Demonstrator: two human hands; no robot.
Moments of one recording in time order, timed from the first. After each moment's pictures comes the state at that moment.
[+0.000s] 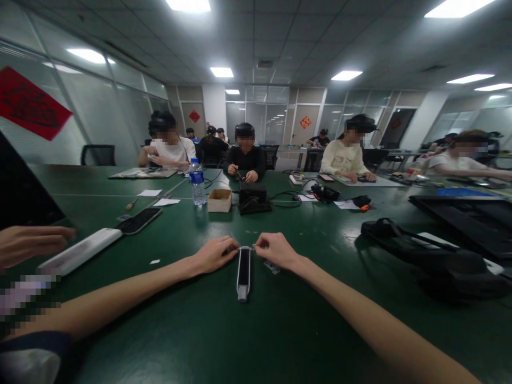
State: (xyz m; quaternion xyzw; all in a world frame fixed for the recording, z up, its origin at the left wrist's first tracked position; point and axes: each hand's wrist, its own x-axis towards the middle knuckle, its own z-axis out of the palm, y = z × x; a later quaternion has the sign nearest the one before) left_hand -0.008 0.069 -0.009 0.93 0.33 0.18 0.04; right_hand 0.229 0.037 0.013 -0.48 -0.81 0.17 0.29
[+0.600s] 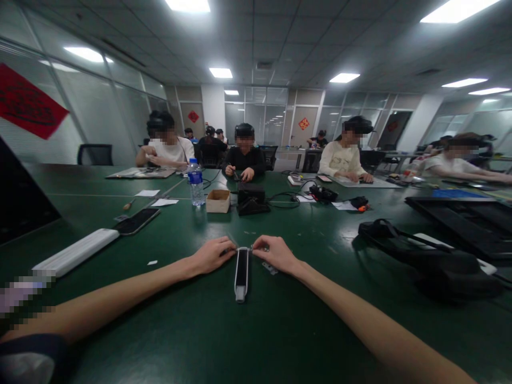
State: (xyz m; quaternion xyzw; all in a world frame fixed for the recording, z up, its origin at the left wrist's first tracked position) left_hand -0.009 0.071 -0.011 0.93 0.32 0.19 0.04; right_hand 0.233 0.039 0.000 -0.47 -0.80 0.21 0.32
